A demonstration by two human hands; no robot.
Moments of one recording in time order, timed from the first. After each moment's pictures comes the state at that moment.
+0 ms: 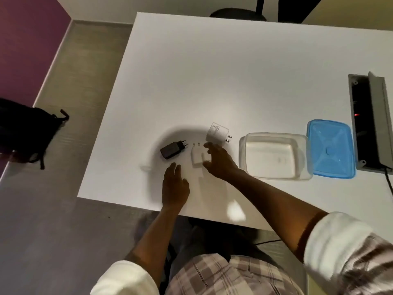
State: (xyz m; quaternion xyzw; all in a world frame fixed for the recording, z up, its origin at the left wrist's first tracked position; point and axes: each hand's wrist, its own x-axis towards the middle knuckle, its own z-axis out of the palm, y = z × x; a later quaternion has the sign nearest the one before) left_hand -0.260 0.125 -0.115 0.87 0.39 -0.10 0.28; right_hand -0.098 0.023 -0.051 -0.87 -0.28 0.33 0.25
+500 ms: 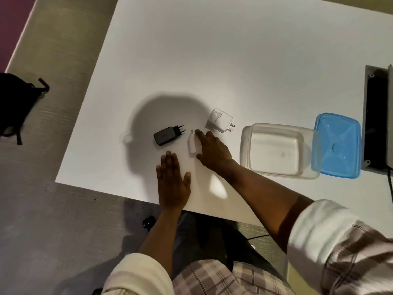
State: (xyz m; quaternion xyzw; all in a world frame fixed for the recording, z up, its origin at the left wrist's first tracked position) left_hand -0.278 0.099 -0.169 0.92 0.36 -0.03 0.17; right_hand -0.098 0.046 -0.097 -0.88 -0.36 0.29 0.09
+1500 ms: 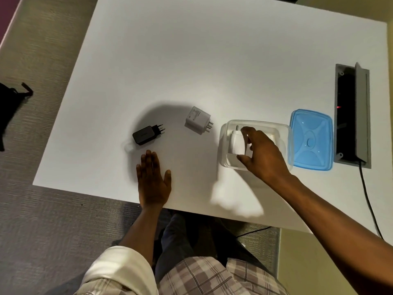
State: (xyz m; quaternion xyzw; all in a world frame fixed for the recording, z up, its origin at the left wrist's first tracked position) left_hand -0.277 0.097 -0.168 0.92 0.37 -0.03 0.15; right_hand -0.046 -0.121 -0.014 -0.92 -0.29 0.19 0.18
